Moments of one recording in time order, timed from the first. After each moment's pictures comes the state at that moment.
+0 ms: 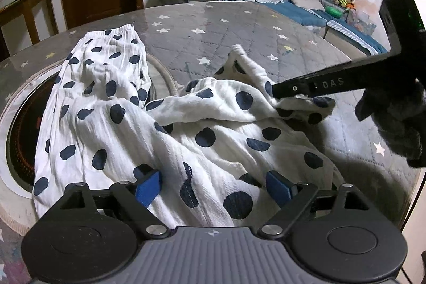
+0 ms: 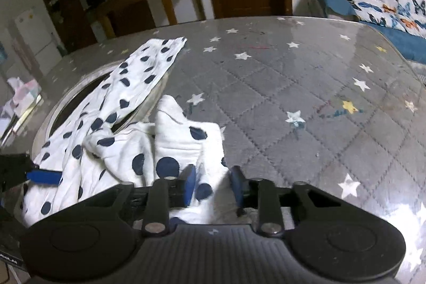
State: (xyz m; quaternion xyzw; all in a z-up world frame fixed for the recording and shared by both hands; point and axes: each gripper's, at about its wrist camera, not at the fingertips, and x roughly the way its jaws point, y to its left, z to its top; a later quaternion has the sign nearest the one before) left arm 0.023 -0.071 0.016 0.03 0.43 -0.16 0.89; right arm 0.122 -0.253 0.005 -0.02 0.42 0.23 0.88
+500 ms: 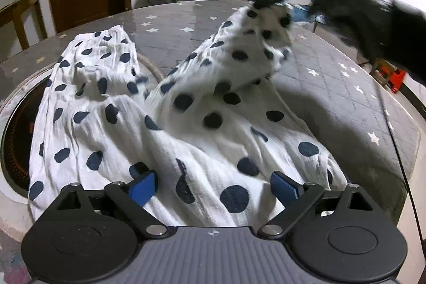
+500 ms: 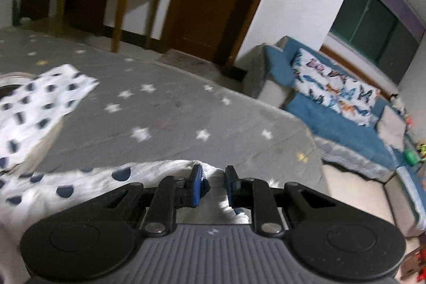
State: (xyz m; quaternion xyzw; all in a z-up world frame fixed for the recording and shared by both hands) left arm 0.022 -0.069 0.012 0.04 0.43 -0.19 0.88; right arm 0.227 -0.239 0.039 -0.21 0.31 0.09 0.92
